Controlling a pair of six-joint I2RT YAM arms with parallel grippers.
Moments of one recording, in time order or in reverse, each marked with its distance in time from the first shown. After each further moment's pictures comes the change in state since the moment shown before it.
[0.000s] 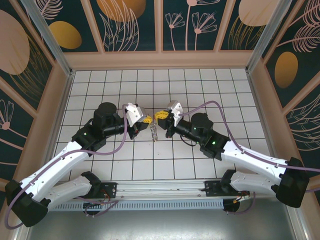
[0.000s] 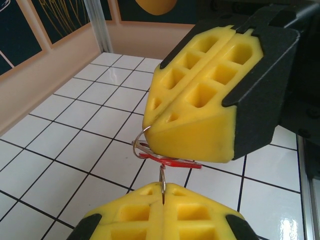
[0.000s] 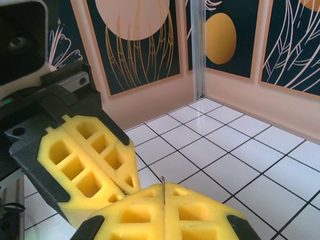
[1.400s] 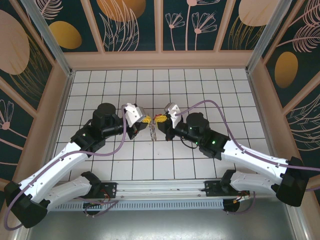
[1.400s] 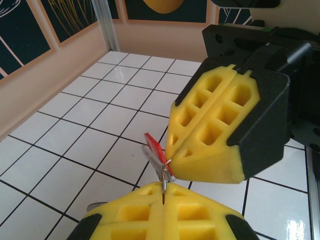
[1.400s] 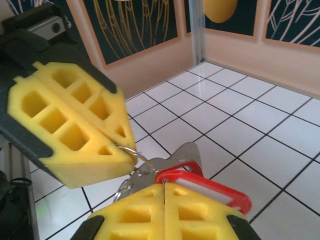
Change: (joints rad) left arm 0.000 -0.016 -0.003 -0.009 -0.030 0.004; right arm 0.025 0.003 0.040 -0.179 0.031 0.053
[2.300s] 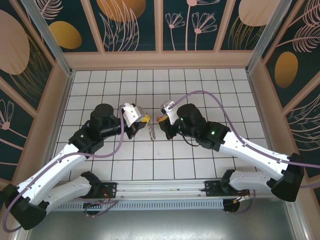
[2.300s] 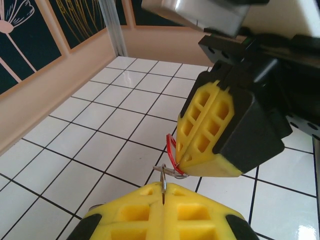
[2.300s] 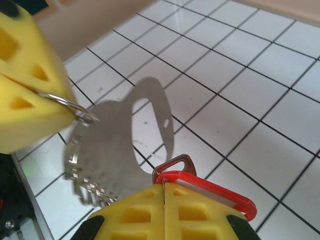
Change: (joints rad) left arm 0.000 -0.027 0.000 0.000 -0.031 0.007; right arm 0.000 0.091 0.254 -0.491 0.058 0.043
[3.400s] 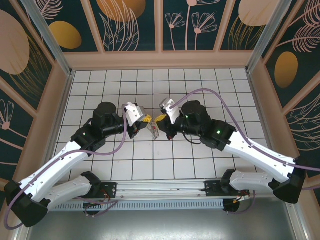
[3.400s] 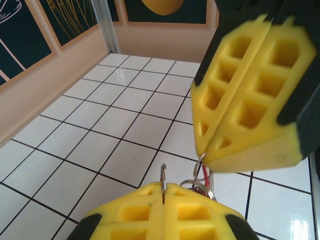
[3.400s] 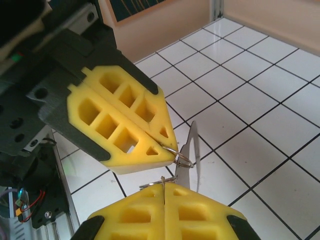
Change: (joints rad) left arm 0.000 0.039 0.014 0.000 0.029 0.008; right arm 0.003 -0.049 0.053 0.016 -0.139 -0.073
